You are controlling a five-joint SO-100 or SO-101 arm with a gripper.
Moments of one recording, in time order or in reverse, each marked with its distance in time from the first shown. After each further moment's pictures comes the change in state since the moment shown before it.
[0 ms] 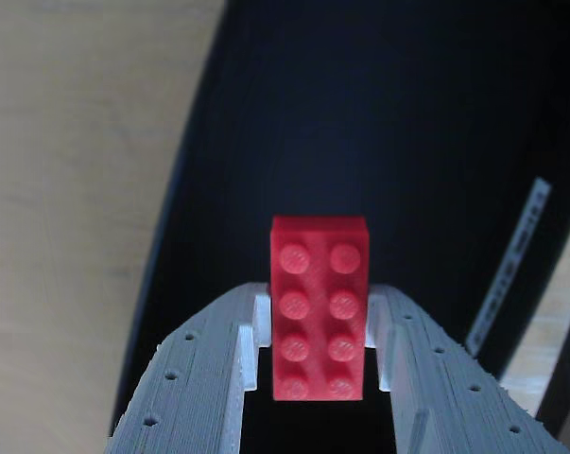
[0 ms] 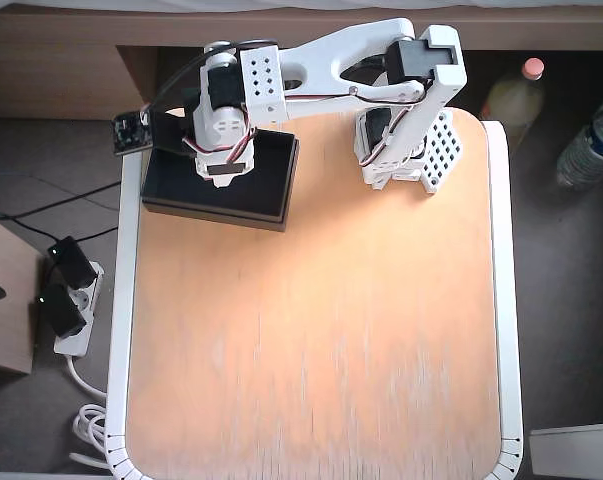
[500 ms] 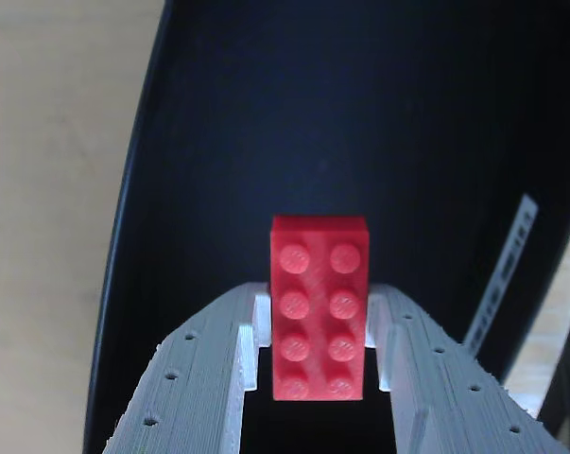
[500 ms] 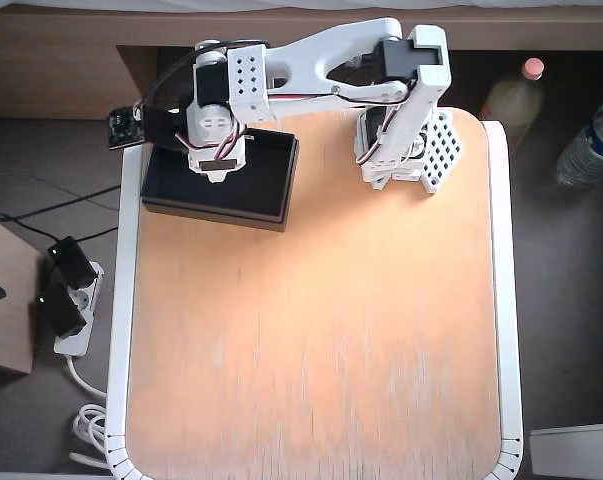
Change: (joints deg) arm 1.9 -5.9 0.0 -4.9 0.4
